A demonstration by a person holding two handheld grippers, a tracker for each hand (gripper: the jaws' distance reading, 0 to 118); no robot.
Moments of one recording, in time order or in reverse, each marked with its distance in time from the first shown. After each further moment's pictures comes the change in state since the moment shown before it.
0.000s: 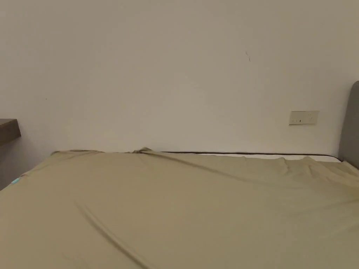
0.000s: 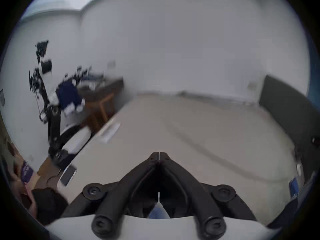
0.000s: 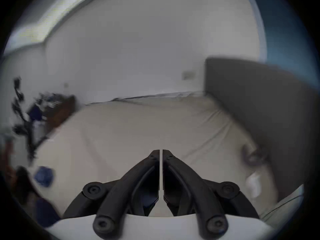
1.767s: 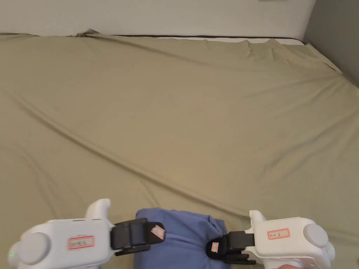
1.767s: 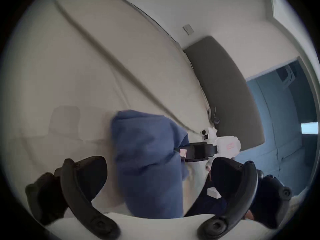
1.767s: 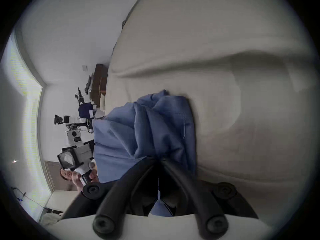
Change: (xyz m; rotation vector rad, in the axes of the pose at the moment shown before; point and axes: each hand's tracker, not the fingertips) left arm 0.251 -0.269 -0.124 -0.760 -0.917 0.284; right arm -0.039 -0.269 -0.195 -0.900 0.707 -0.681
